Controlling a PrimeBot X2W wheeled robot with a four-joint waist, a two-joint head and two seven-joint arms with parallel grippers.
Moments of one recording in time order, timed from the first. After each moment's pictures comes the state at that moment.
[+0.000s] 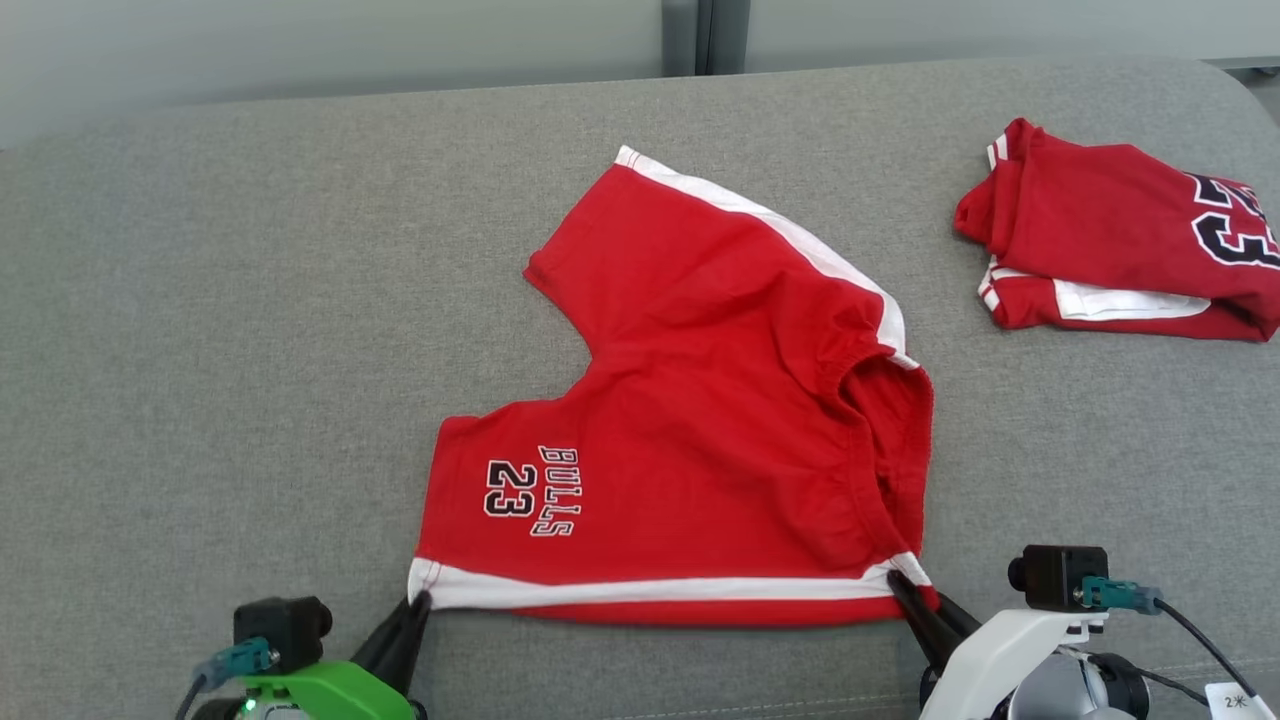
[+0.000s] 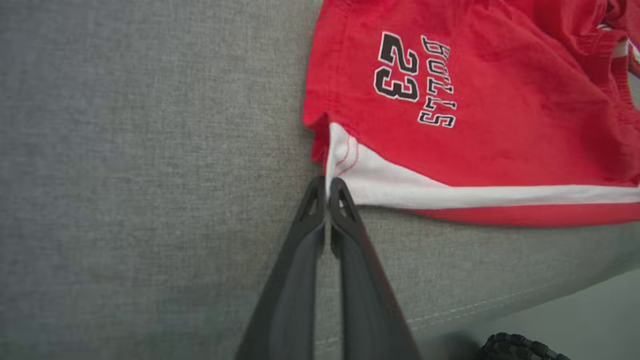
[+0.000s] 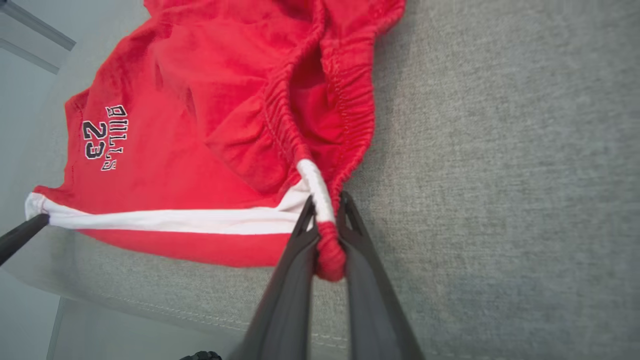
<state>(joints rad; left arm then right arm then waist) 0.06 0.25 -0.42 0.15 -0.69 0.04 0.05 0.13 -0.18 0.39 0.10 0.61 -0.08 0.13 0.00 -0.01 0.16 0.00</state>
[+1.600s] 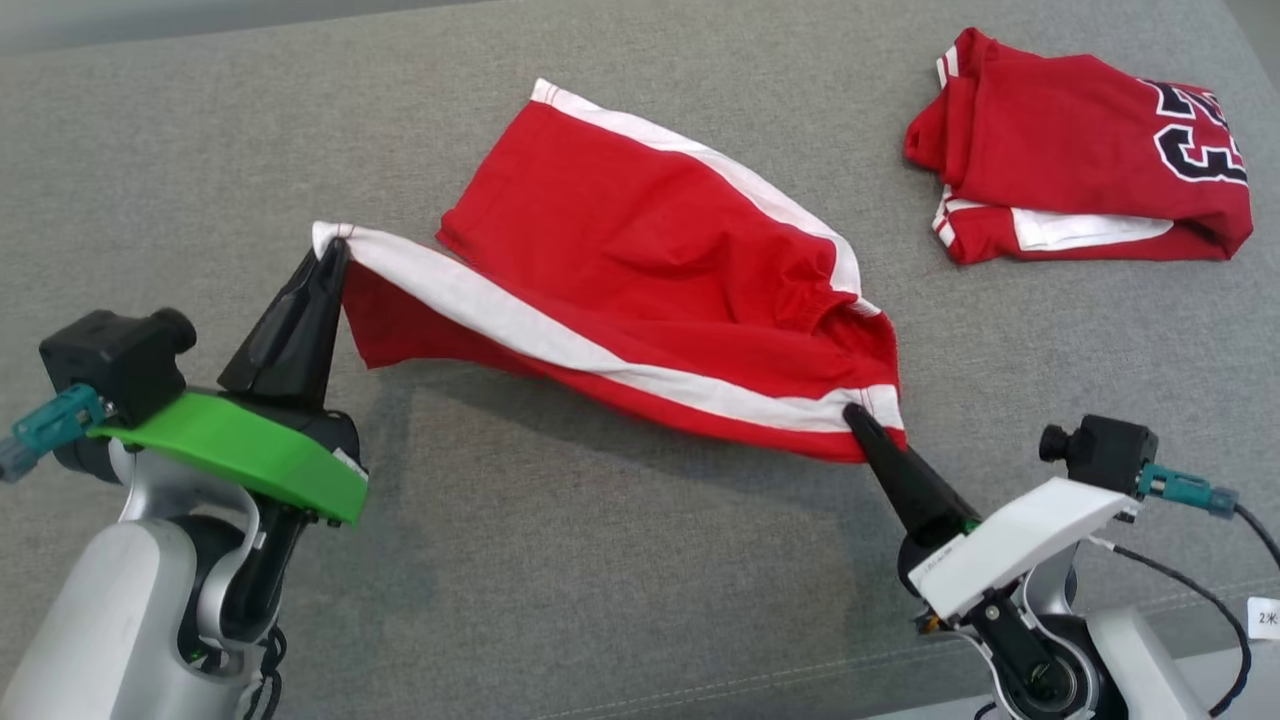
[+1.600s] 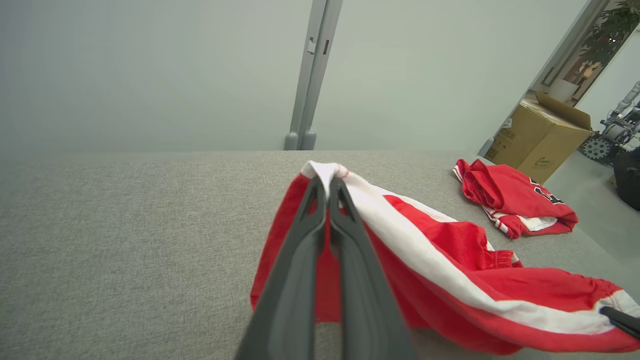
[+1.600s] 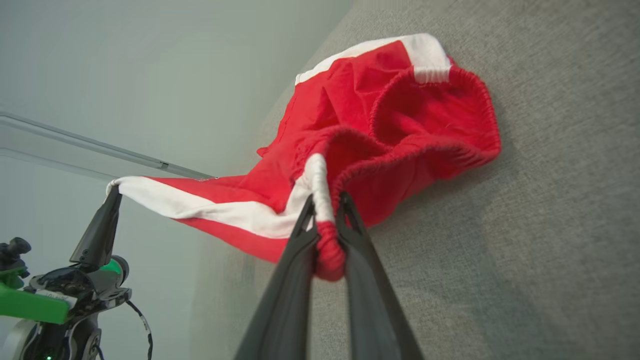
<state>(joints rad) -0.28 0.30 -0.30 -0.13 -0.67 0.04 0.04 0.05 -0.07 0.29 -0.19 0.93 -0.07 0.19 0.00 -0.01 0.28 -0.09</state>
